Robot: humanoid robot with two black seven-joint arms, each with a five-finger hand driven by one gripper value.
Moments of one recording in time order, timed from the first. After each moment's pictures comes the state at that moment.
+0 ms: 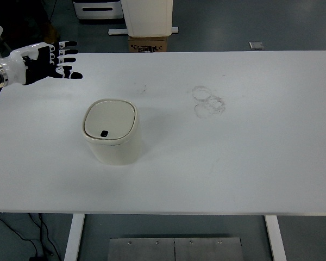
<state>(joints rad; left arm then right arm) -1.40 0.79 0.29 -1.06 -0.05 -0.26 -0.12 0.04 0.00 0.28 0.10 -0.31 0.06 0.20</state>
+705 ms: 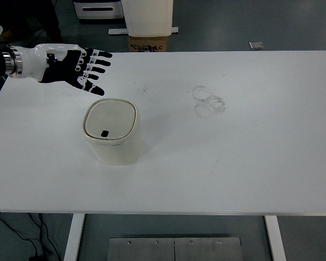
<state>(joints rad) -1.75 0.80 0.54 -1.34 -0.05 -0.34 0.00 0.04 0.00 0.28 0.10 -0.31 0.06 0.20</state>
